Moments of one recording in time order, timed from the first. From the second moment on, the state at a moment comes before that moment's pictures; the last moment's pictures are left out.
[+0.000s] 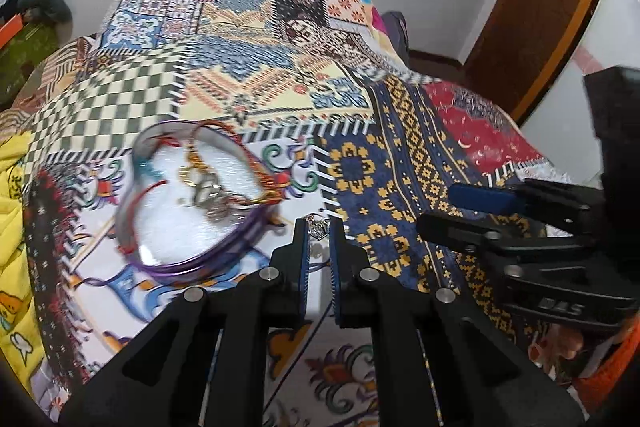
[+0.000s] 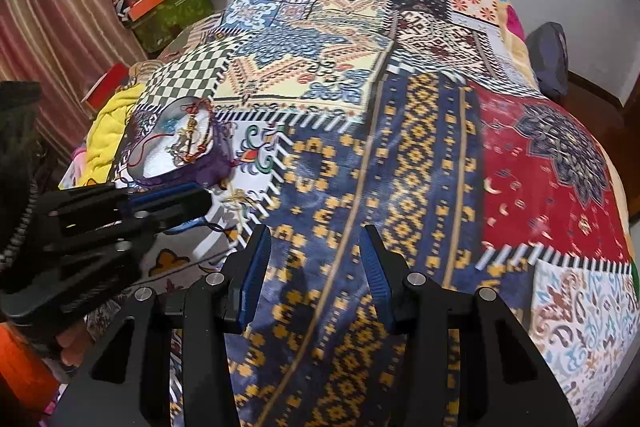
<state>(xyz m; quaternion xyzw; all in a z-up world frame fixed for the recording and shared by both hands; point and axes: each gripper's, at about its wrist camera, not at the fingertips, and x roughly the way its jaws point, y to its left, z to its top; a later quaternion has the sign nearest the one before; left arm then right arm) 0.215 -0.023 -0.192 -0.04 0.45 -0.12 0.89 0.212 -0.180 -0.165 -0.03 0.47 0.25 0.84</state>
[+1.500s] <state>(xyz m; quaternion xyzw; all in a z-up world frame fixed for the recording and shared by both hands) 0.161 0.029 -0.212 -0.07 0.48 -0.12 0.87 0.199 -0.091 -0.188 -0.07 0.49 0.33 0.80</state>
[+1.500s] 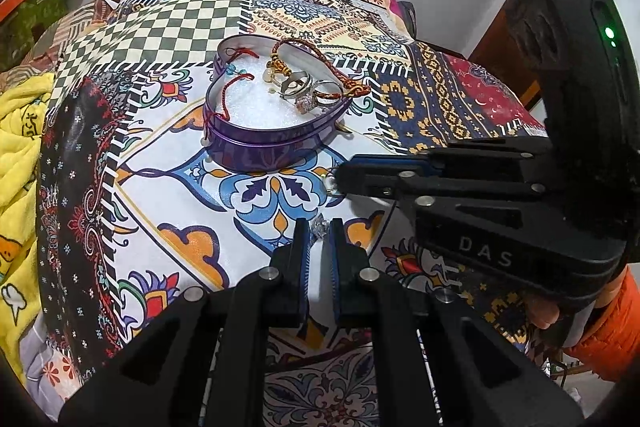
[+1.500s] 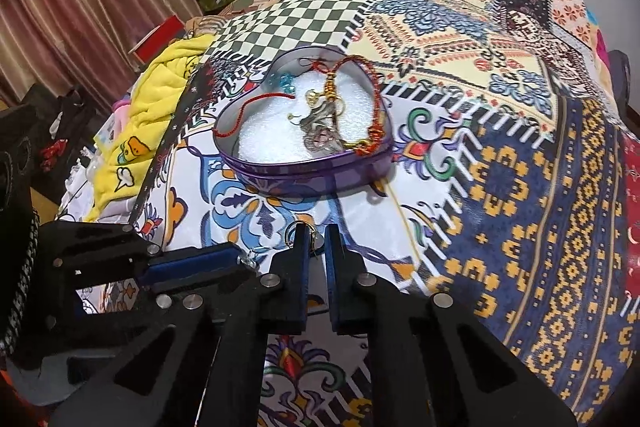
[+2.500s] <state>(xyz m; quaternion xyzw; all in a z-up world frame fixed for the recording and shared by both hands) 0.166 -0.031 -0.200 -0.02 0.48 -0.17 0.86 0.186 -0.181 -0.179 -0.05 0.50 0.26 0.82</state>
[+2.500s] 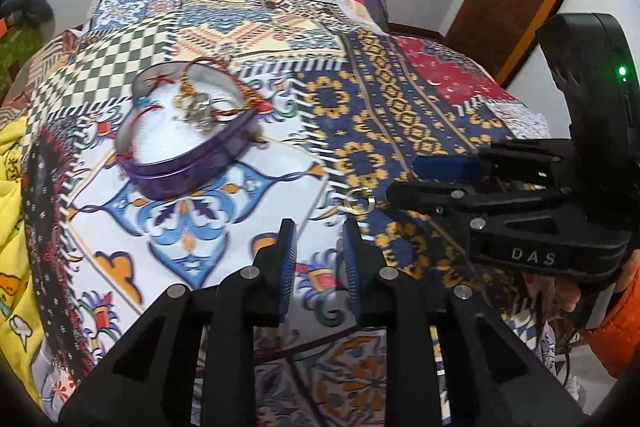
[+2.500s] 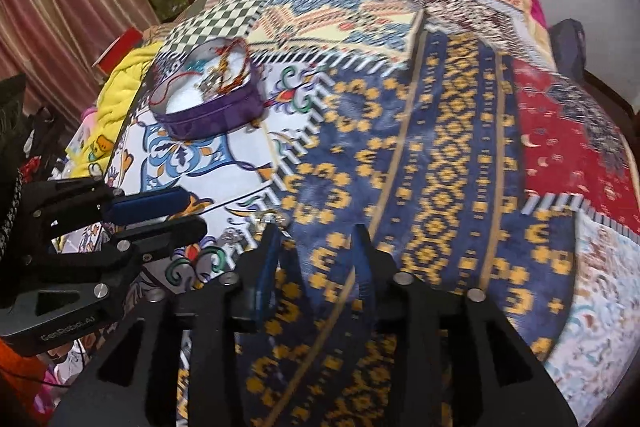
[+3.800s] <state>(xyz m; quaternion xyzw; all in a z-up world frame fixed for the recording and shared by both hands) 0.171 -0.019 -0.152 -0.03 0.41 -0.19 0.89 0.173 -0.153 -0.180 -0.06 0.50 0.33 0.80</state>
